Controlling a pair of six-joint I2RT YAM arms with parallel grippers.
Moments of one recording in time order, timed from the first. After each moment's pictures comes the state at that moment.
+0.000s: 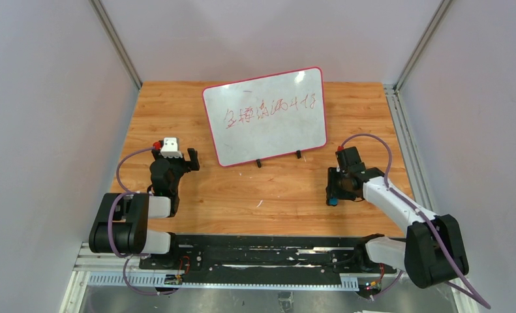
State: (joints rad) left arm 0.00 1.37 0.18 1.06 0.00 -0.02; right arm 0.30 1.18 0.61 -0.58 0.05 0.34
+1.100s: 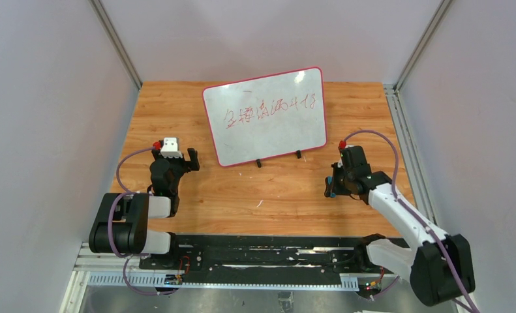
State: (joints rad) left arm 0.00 1.37 0.18 1.06 0.00 -0.02; right arm 0.30 1.11 0.62 -0.55 0.03 0.33
